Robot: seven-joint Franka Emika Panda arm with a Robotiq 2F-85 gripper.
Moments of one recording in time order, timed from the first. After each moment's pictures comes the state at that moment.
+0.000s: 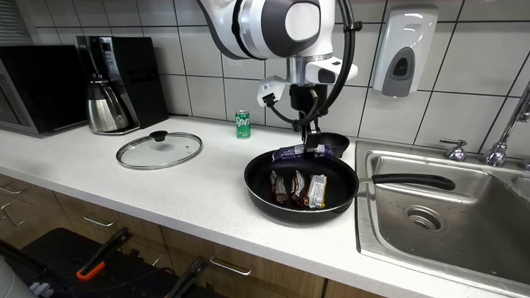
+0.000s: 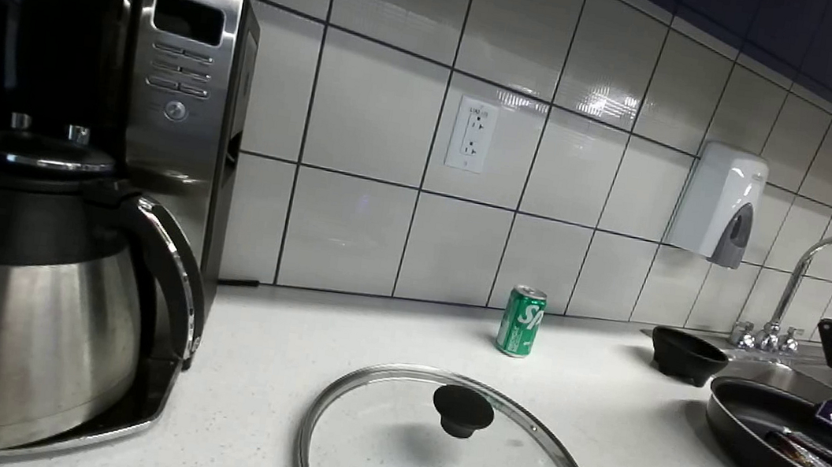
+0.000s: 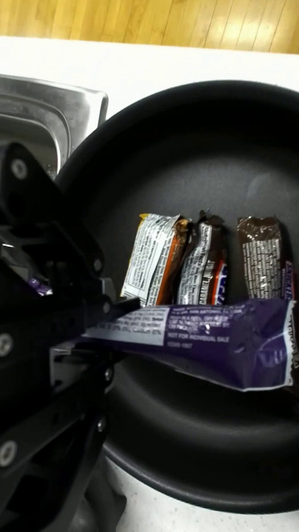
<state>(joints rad) -0.22 0.13 -0.27 -2.34 -0.01 2.59 0.67</state>
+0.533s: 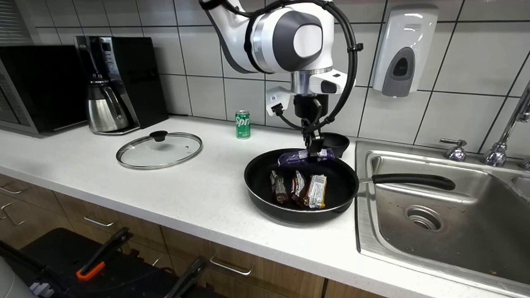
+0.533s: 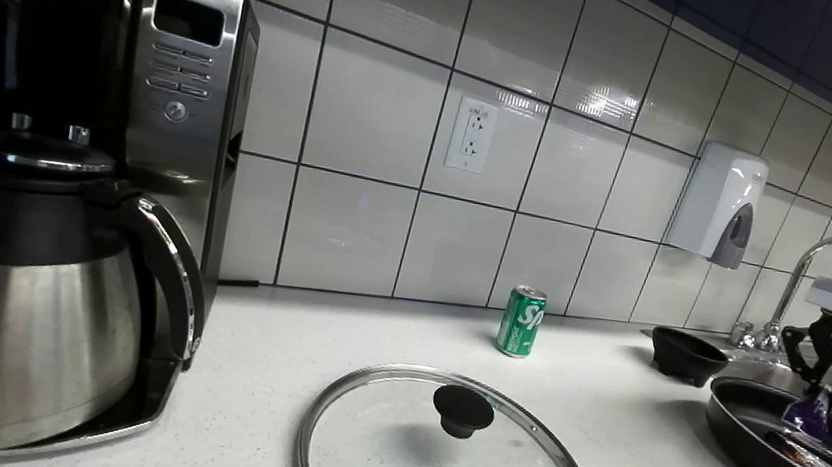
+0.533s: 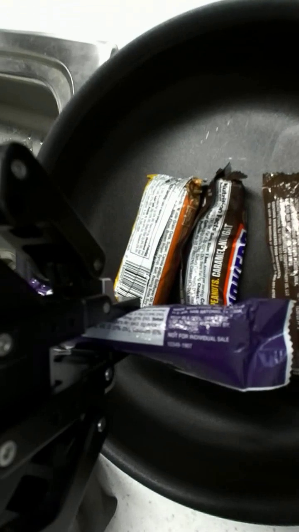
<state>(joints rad) -0.19 0.27 -0.27 -2.23 -0.01 2.60 0.67</state>
